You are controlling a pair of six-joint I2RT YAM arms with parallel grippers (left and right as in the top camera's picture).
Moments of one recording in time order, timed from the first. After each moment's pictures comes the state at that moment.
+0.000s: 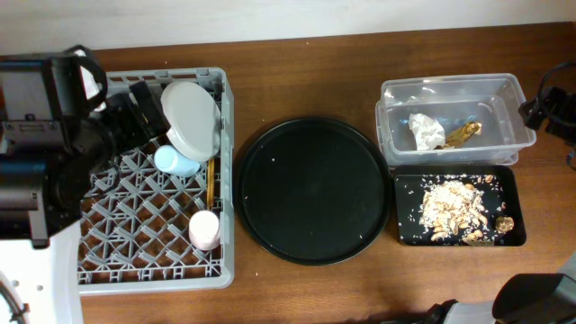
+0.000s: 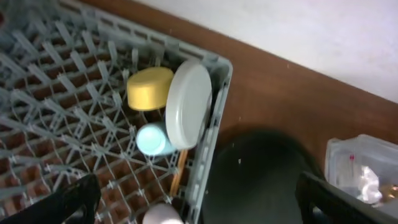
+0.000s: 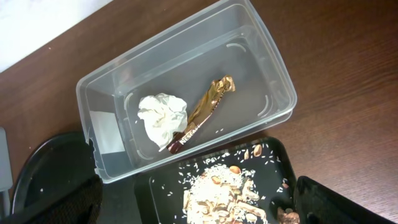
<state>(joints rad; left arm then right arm) -0.06 1.42 2.01 -1.38 -0.02 -0.41 -0.67 1.59 1.76 -1.22 -0.39 -0.11</state>
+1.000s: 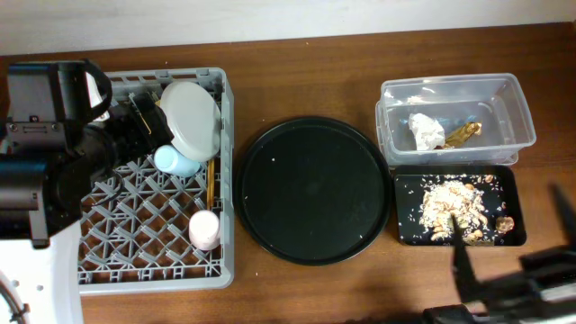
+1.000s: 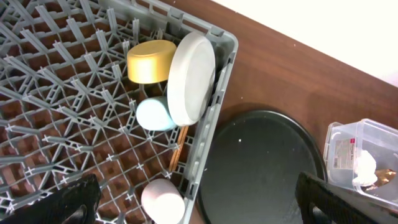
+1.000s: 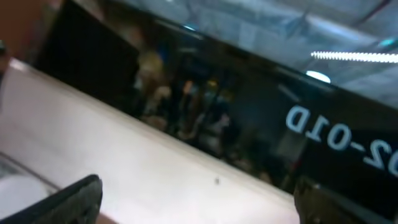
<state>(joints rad) -0.06 1.42 2.01 -1.46 0.00 -0.44 0.04 0.26 0.97 -0.32 -0.27 -0.35</state>
